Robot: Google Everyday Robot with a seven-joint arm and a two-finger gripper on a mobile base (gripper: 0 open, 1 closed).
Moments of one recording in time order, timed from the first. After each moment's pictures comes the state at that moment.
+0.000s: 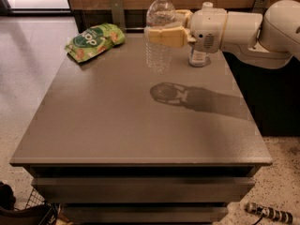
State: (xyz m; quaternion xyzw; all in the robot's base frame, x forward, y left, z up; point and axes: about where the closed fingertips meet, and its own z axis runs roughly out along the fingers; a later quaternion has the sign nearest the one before) arm 0.602 -0.030 1.011 -0.45 0.57 0.36 0.59
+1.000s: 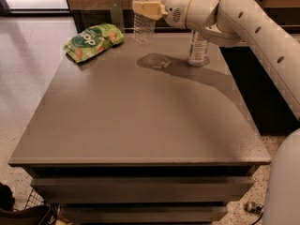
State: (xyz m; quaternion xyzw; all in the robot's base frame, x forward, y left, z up) arm 0.765 0.004 1.008 -0.34 0.61 0.37 0.61
